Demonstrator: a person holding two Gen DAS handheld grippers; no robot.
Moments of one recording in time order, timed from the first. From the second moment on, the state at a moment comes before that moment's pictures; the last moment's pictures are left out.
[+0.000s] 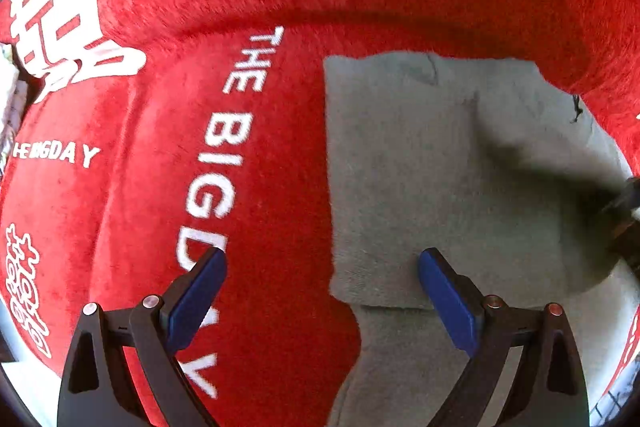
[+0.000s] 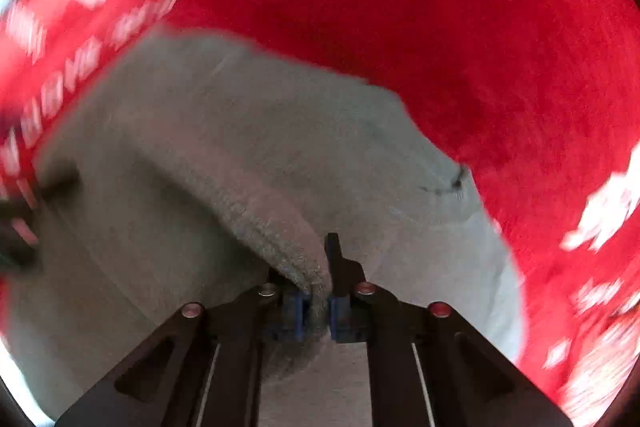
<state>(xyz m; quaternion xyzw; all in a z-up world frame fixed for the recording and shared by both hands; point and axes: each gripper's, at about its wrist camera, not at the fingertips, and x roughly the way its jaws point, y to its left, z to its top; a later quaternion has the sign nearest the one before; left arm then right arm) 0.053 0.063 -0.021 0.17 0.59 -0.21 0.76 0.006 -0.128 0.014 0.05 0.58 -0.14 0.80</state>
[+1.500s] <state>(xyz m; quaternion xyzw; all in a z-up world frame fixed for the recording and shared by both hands) 0.147 0.064 -0.007 0.15 0.61 -0.19 0.76 -0.093 -0.198 -0.017 0.62 0.44 -0.08 0.65</state>
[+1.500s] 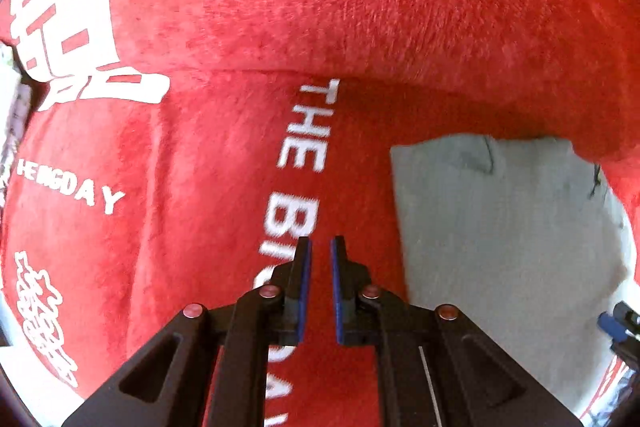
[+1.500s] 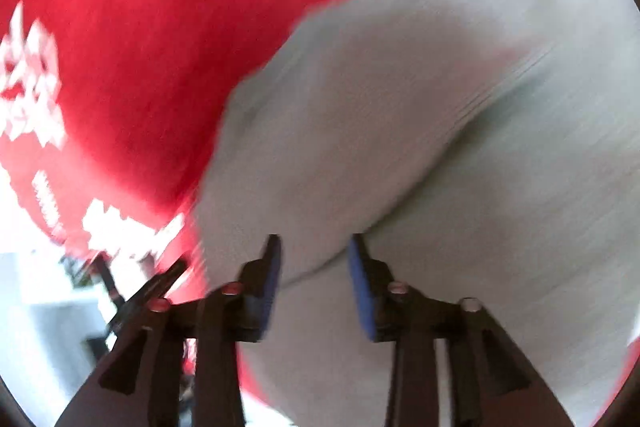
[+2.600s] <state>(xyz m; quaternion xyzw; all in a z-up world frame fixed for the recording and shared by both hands) 0.081 0.030 -0.010 0.18 0.58 -0.23 0.76 -0.128 -0.256 -0.029 0.60 0.39 -0.31 0.62</state>
